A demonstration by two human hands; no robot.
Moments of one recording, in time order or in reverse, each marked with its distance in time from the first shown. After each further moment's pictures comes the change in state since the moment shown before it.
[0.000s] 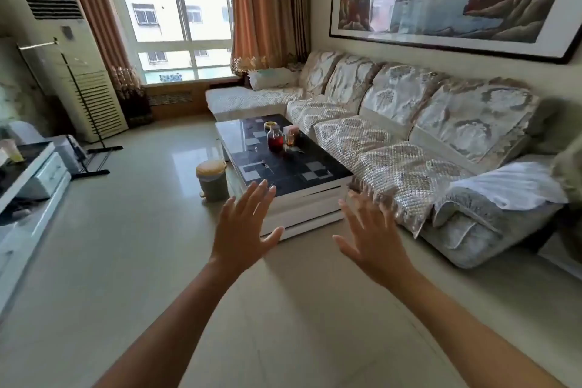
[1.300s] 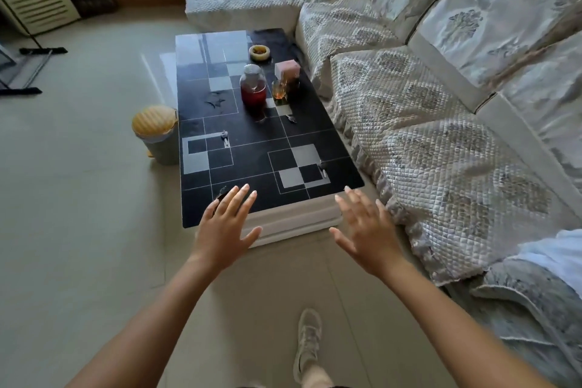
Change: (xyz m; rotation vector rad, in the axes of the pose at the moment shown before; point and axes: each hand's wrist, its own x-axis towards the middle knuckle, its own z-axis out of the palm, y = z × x) left_hand 0.450 -0.050 0.582 -0.114 -0.566 -0.230; right_hand 0.516 0.387 0.443 0.153 -0.440 -0.094
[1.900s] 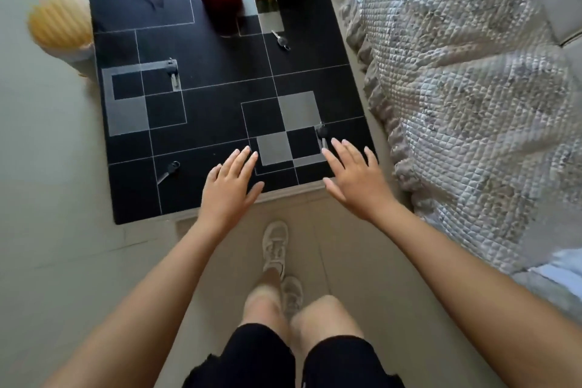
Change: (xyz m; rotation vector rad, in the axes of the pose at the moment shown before) left_hand 0.247 -0.010 0.202 -0.205 -0.265 -0.209; right_hand 0.272 0.136 0.169 -0.020 -0.287 -0.131
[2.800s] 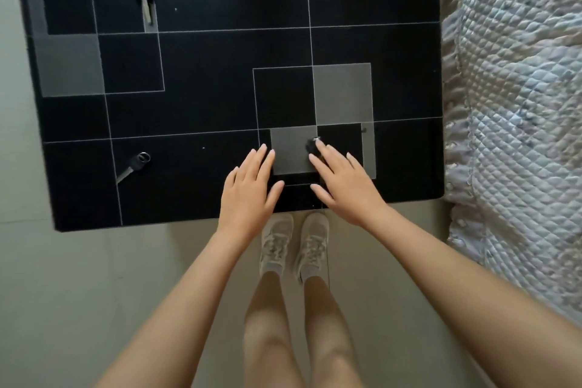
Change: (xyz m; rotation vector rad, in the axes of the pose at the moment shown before) left_hand 0.102 -0.027 0.142 -0.199 -0.144 -0.249; right_hand 0.159 0.006 0.161 0.217 -0.250 -0.170
